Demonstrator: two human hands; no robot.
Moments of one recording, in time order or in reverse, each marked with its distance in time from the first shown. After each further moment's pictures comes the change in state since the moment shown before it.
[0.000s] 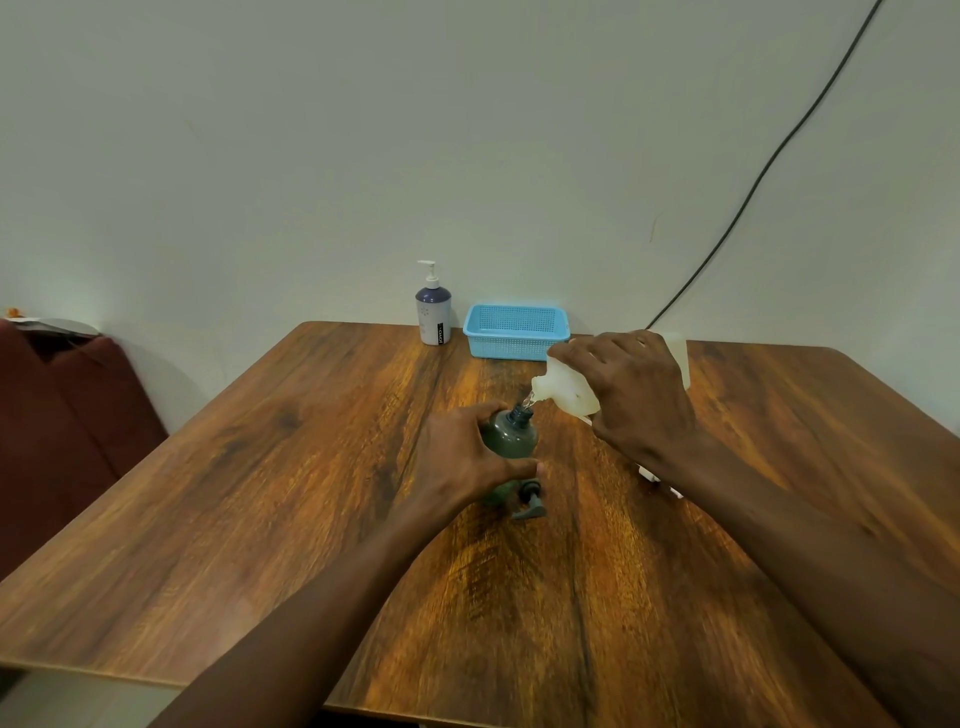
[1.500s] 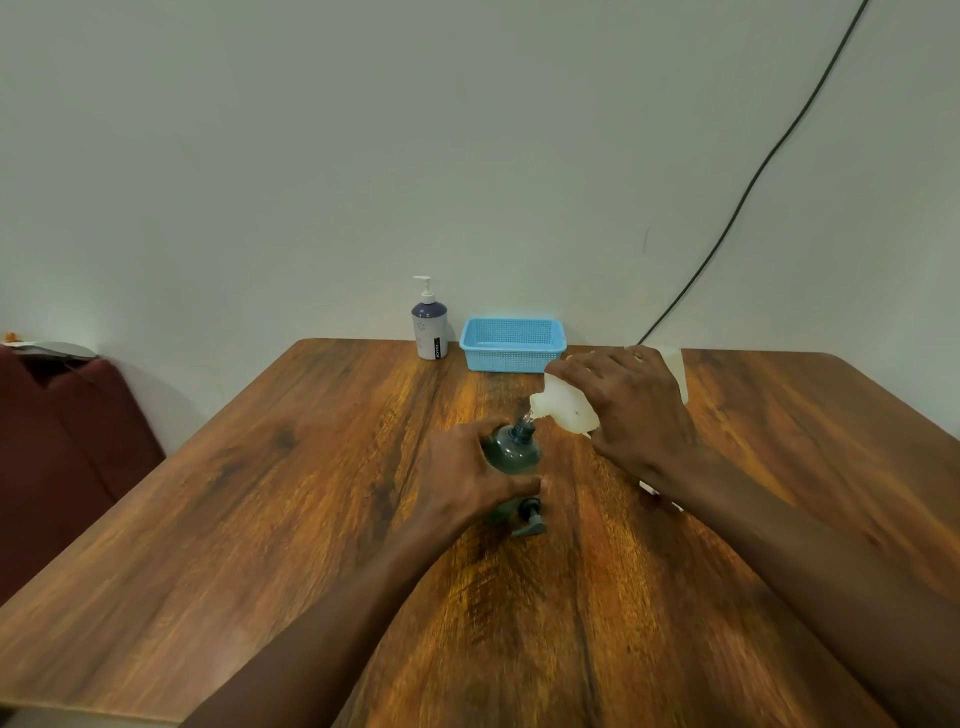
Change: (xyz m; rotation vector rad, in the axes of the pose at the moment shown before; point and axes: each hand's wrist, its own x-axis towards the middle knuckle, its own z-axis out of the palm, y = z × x) left_hand 0.003 -0.003 0.007 -0.034 0.008 0.060; right_hand -0.001 0.001 -0.003 0.025 -0.015 0.001
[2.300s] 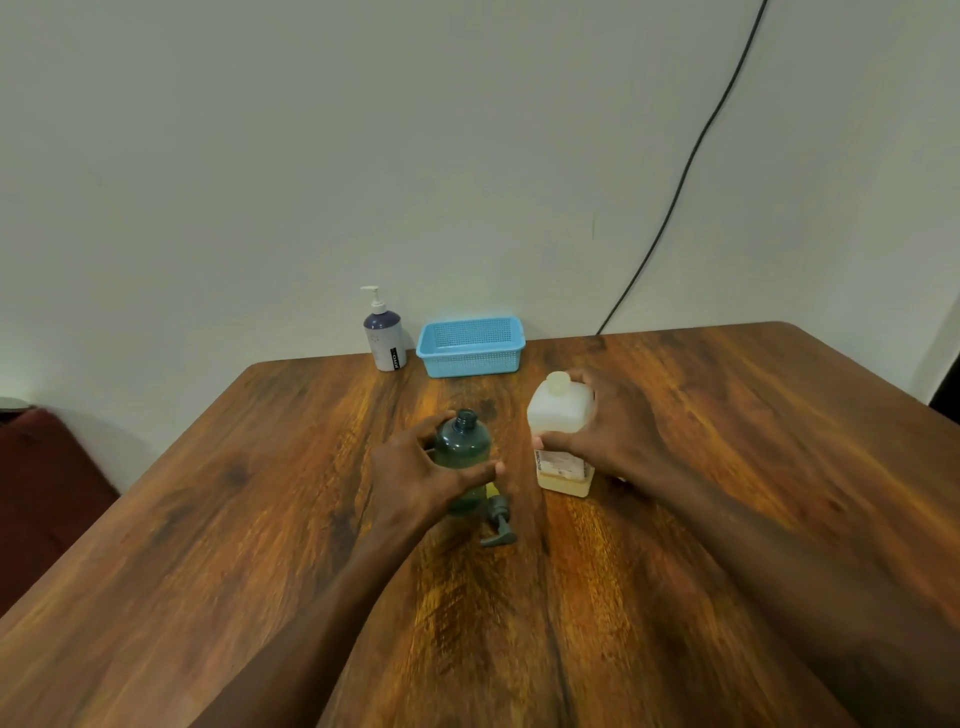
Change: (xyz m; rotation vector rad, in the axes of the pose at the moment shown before) left_hand 0.015 -0.008 0.005 -0.108 0.101 -0.006; right_hand -0.028 0.027 0.037 0.567 -0.120 0.591
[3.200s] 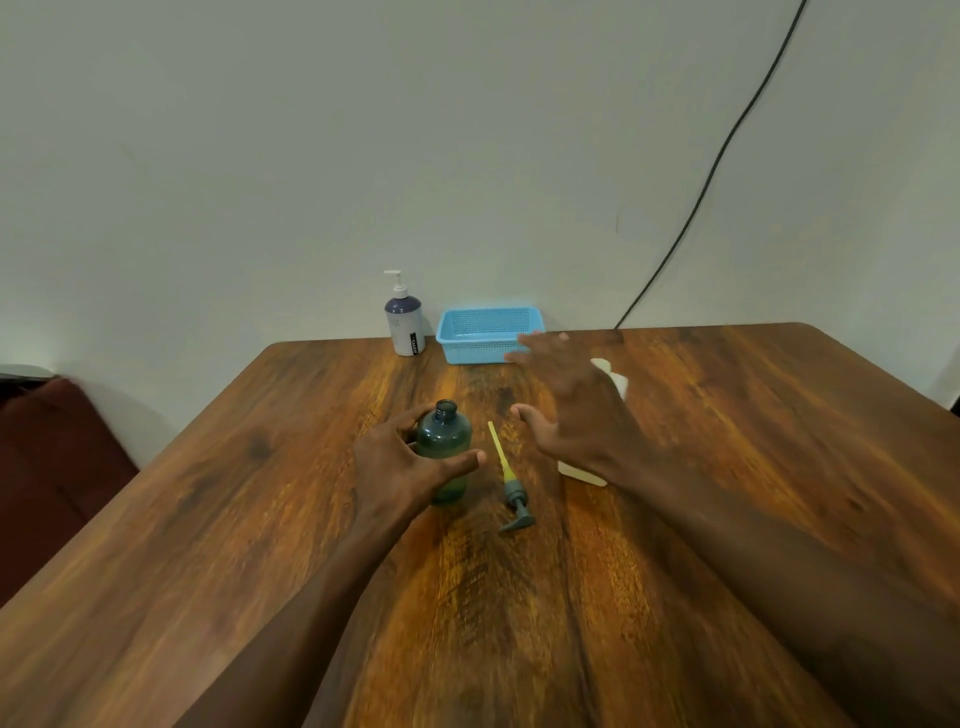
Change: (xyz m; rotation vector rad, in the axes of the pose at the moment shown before) left_hand -0.012 -0.033 -0.031 -0.055 0.037 -0.059; right_hand -0.003 -0.060 0.020 -0.114 0.039 -0.521
